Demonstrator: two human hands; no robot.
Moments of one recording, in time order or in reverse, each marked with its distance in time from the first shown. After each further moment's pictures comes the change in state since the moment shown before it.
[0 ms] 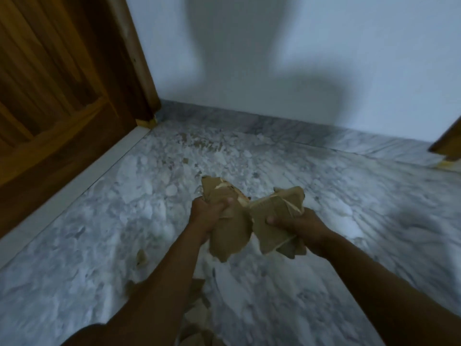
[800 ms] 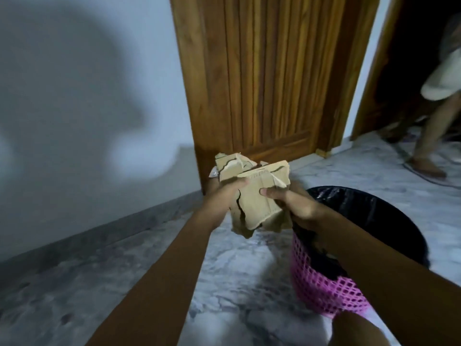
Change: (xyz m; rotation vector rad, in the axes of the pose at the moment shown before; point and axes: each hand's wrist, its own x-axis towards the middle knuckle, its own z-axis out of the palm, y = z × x) left_hand -0.241 0.210 0.483 -0.009 -1.057 0.308; right_hand -0.294 -0.044 -0.392 0.313 0.713 -0.420
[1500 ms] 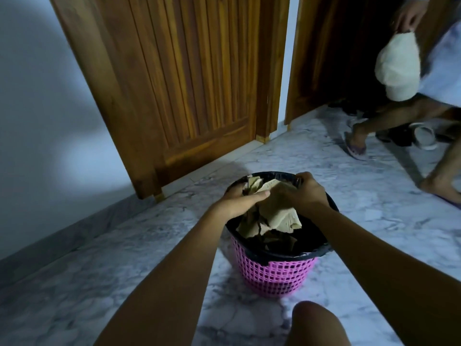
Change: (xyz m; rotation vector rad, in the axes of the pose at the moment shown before) left_hand 0.021 -0.055 0.185 0.562 -0.498 -0.221; right_hand -0.062 0.028 -0.175 -0.758 0.707 0.248
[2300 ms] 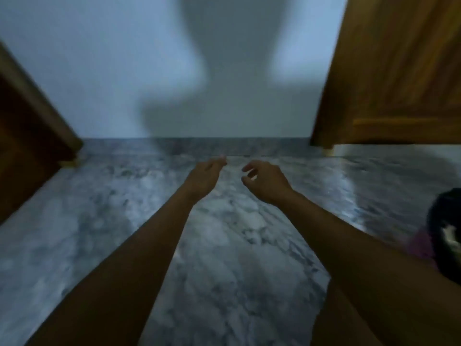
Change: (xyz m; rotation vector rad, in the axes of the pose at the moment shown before) left_hand -0.306 -0.238 -0.209 -0.051 0.995 -0.317; right_hand -0.232 -0.228 0.300 -0.050 -0.877 -0.844
